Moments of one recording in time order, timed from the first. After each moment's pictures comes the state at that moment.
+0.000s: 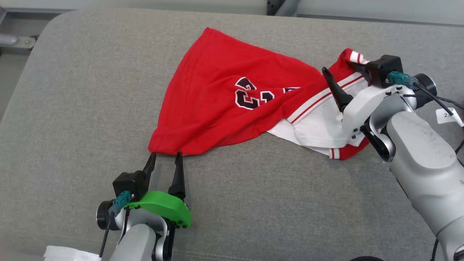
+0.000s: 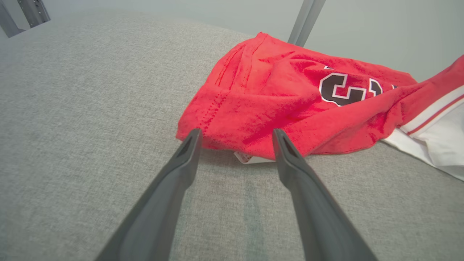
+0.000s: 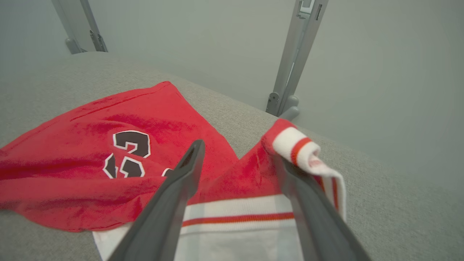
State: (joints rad) left arm -0.30 0.05 -0.34 0.52 -0.46 0.06 -0.26; right arm -0.79 -0.34 0.52 0.67 0.41 0.13 -0.10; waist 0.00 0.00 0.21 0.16
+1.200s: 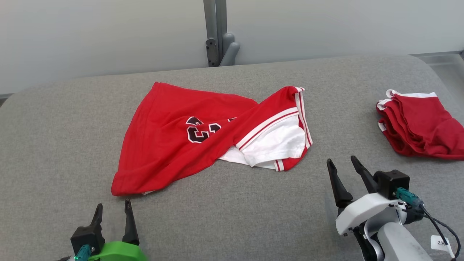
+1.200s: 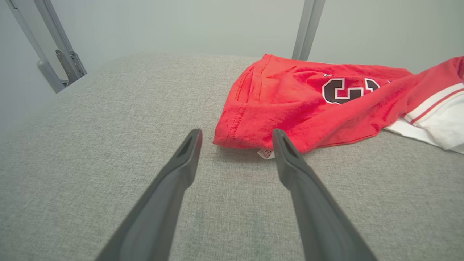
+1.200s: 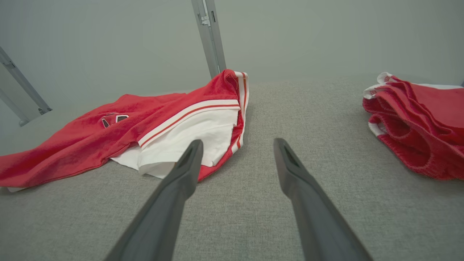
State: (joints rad) left arm -0.05 0.05 -0.03 0.43 -0.20 0.04 -0.26; right arm -0.25 -0.13 0.17 0.52 0.31 0.13 -0.26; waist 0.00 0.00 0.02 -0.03
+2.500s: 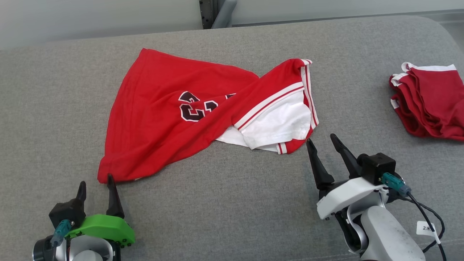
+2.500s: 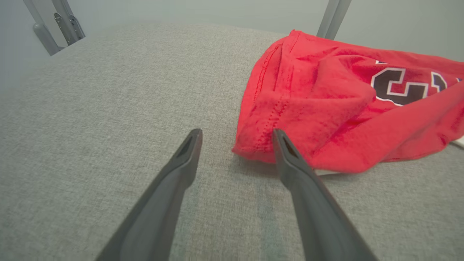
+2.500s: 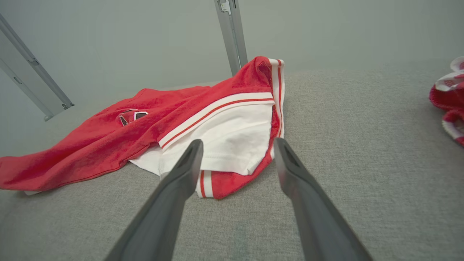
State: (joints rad) left arm -0.18 0.05 0.08 0.52 -0.23 0.01 -0.26; right arm -0.28 -0.08 0.21 0.41 0.30 0.13 -0.26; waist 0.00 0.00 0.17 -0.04
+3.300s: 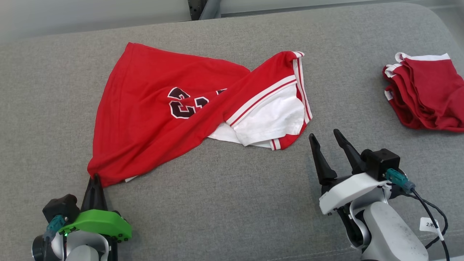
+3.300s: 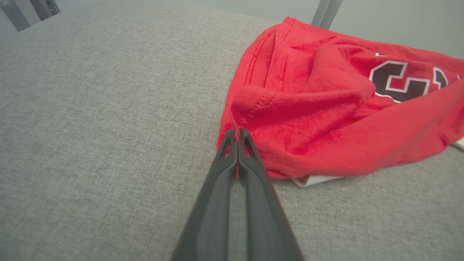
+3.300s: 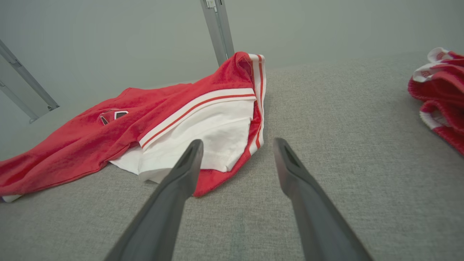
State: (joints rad) left arm -0.22 0.05 0.11 0.57 -0.26 -0.05 -0.26; right arm -0.29 -0.09 0.21 0.40 0.31 0.13 -0.26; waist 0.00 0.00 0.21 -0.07
